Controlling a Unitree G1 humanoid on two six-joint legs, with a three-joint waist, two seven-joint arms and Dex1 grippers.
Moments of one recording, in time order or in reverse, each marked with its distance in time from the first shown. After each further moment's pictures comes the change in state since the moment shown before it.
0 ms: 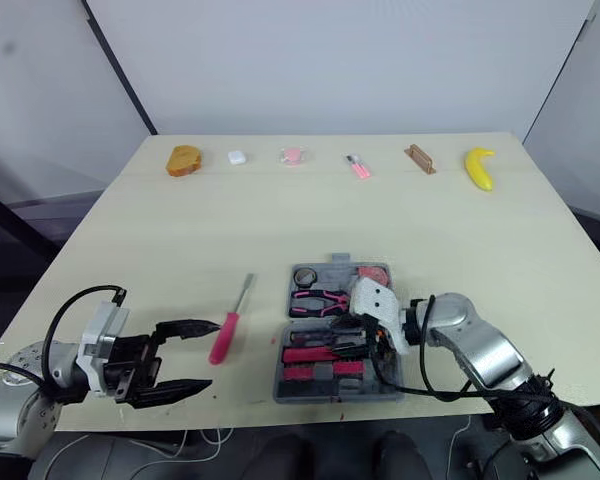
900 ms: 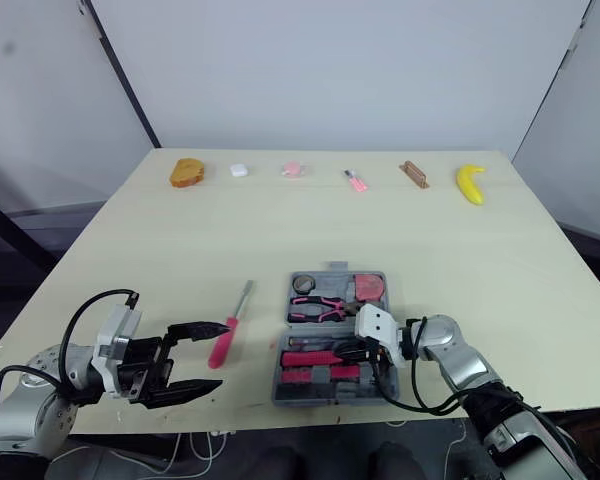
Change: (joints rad) left arm 0.006 -0.097 -0.029 -0.013 0.002 0.043 0.118; right arm 0.030 0.156 0.003 0.497 -0.164 -0.472 -0.003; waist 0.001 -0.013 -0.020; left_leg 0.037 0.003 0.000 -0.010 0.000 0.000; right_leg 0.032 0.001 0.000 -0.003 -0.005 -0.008
